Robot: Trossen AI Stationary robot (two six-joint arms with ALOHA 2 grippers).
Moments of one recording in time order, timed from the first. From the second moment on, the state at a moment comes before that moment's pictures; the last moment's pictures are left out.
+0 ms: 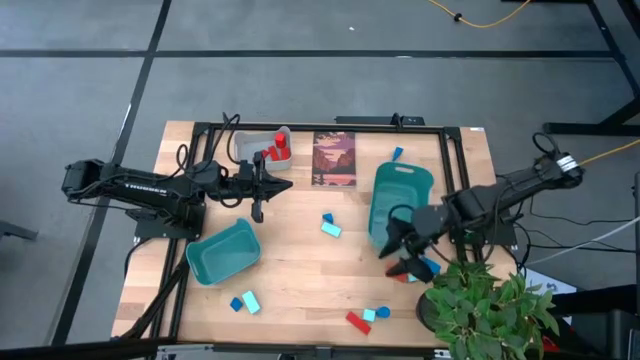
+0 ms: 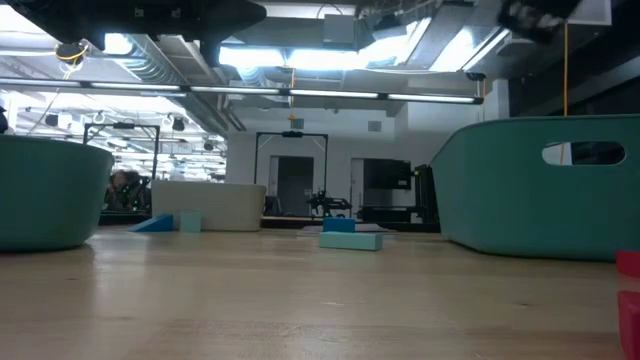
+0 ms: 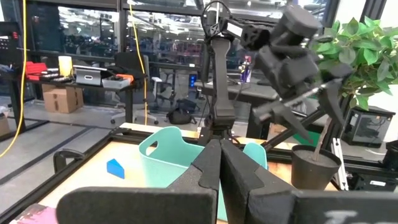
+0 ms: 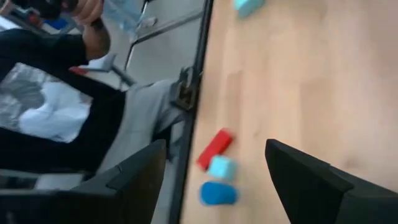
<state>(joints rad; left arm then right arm) 0.07 0.97 0.44 0.67 -0.04 -0.10 0.42 1.14 0.91 -0.39 -0.21 0.62</state>
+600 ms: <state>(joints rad) 0.07 0.97 0.44 0.67 -0.04 -0.10 0.55 1.25 0.91 -0.50 -0.10 0.76</state>
